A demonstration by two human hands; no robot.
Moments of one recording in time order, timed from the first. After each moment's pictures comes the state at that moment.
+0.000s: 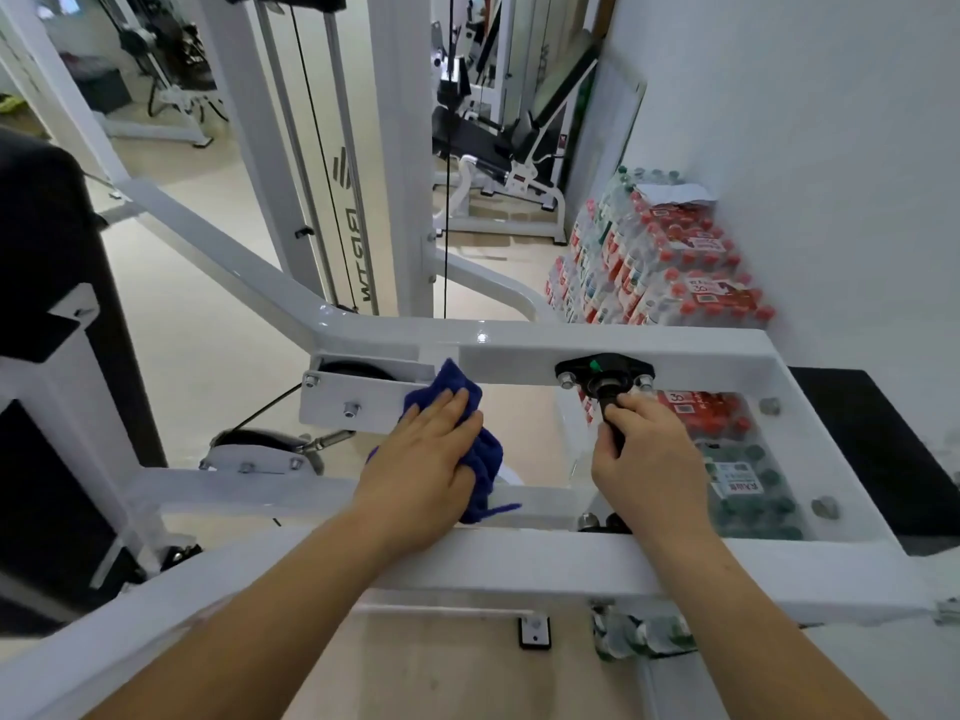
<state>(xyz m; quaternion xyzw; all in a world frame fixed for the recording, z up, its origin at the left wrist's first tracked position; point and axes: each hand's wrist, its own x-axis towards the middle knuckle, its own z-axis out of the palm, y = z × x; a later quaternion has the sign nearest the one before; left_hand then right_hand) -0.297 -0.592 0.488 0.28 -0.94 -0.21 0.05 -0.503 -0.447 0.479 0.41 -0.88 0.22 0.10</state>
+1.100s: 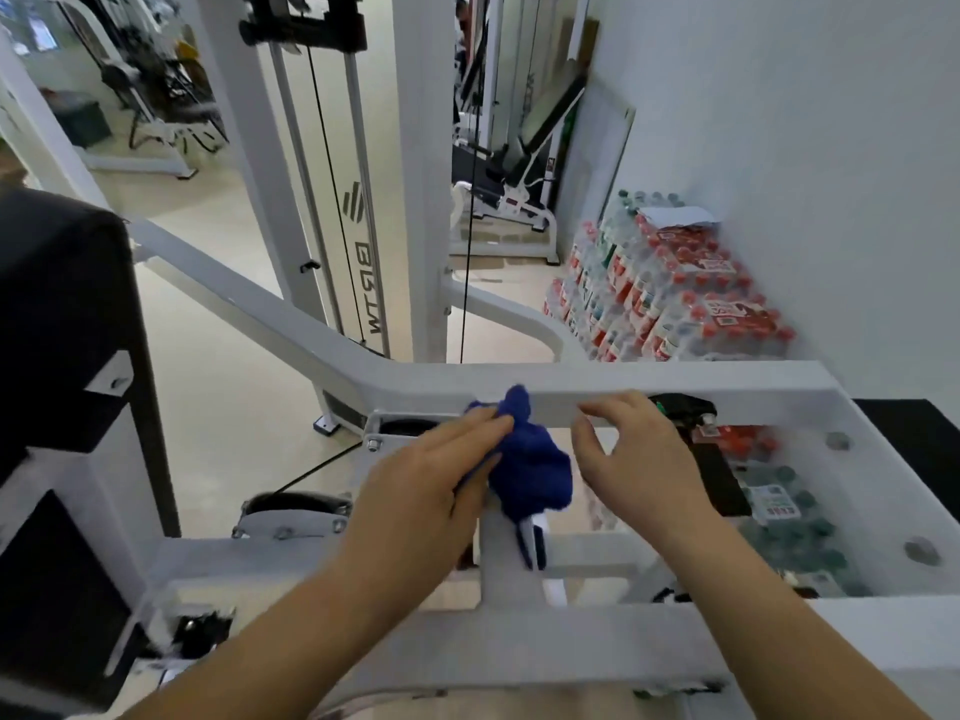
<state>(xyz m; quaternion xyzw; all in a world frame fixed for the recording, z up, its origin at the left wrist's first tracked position) -0.245 -0.645 0.528 0.22 -0.89 -0.27 0.30 -0.452 -0.534 0.523 0.41 -0.87 0.28 -0.02</state>
